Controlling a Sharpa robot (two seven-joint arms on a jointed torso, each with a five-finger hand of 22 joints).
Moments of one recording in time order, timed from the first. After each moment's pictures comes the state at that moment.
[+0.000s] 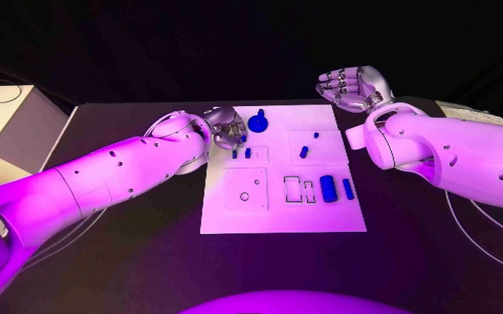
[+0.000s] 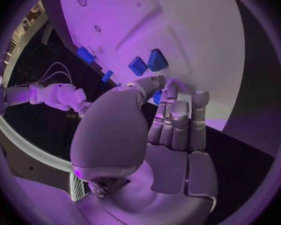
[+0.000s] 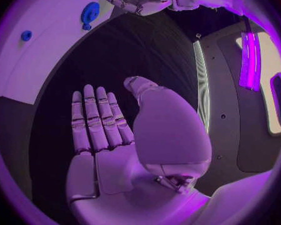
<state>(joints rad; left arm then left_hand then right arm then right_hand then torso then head) 1.13 -0.54 0.08 1.19 -1.40 -0.15 -0.15 1.41 -0.24 0.57 0.03 0.28 0.86 0.14 0.23 0.26 1.01 0.09 0.51 0.14 1.23 0.03 1.41 0.88 0.15 0.98 0.13 1.21 0.97 1.28 -0.85 -0.12 1.45 -0.48 -0.70 0.29 1.35 -0.22 0.36 0.23 0.52 0.89 0.23 0.15 0.19 1.03 0.20 0.10 0.06 0.98 0.17 0.11 0.17 0.18 0.75 0.28 0.07 0.09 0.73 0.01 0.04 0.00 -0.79</state>
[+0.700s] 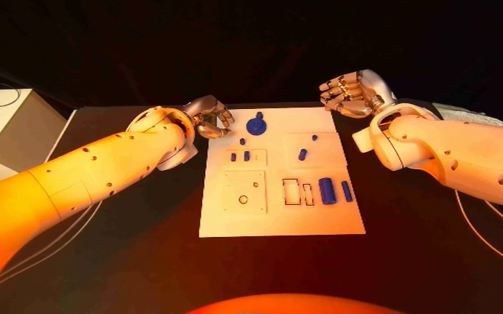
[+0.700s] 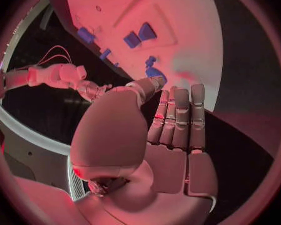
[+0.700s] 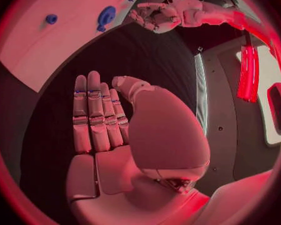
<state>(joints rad) 1.12 -0.62 0.16 1.20 -1.22 -0.23 -0.07 1.40 -0.23 0.57 0.06 0.28 0.89 0.18 0.22 0.25 0.90 0.13 0.48 0.13 0.97 0.06 1.26 0.53 0.17 0.83 0.16 1.07 0.83 1.28 -0.87 -0.12 1.40 -0.69 -0.61 0.23 1.44 -0.21 0.47 0.06 0.35 1.01 0.19 0.17 0.20 1.19 0.12 0.09 0.06 1.37 0.03 0.30 0.29 0.18 1.12 0.14 0.31 0.19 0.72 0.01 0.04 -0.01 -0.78</state>
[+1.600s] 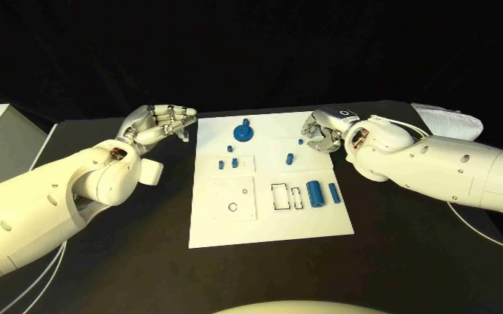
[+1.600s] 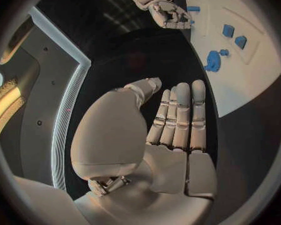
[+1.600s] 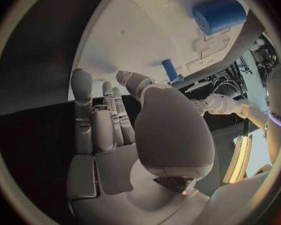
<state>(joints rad) 0.97 -0.86 0.27 1.43 -0.38 -0.22 0.28 1.38 -0.22 0.52 0.11 0.28 0.89 0.20 0.22 0.25 0.89 0.14 0.49 0.11 0.96 0.07 1.17 0.44 0.17 0.83 0.17 0.97 0.76 1.22 -0.83 -0.12 1.34 -1.55 -0.38 -0.13 1.35 -0.27 0.53 0.05 0.28 1.05 0.16 0.13 0.22 1.18 0.09 0.07 0.06 1.46 0.00 1.35 1.18 0.18 1.27 0.10 0.87 0.66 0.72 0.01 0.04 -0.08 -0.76</state>
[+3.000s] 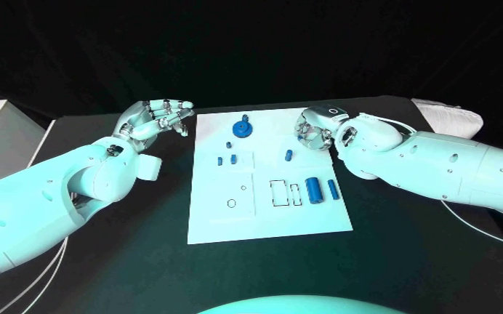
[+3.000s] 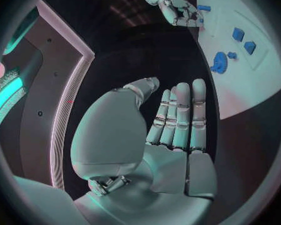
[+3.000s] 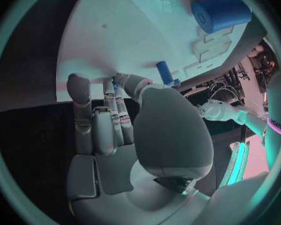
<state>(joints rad) 0.96 -0.87 0.27 1.44 -0.30 -0.21 0.31 1.37 -0.22 0.49 0.12 0.27 0.89 0.20 0.22 0.25 0.89 0.14 0.50 0.11 0.96 0.07 1.17 0.44 0.17 0.85 0.17 0.94 0.74 1.22 -0.79 -0.12 1.35 -1.62 -0.36 -0.17 1.39 -0.23 0.59 0.04 0.23 1.11 0.14 0.17 0.27 1.28 0.07 0.07 0.08 1.47 -0.01 1.38 1.19 0.16 1.28 0.09 0.92 0.74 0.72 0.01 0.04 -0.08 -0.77</state>
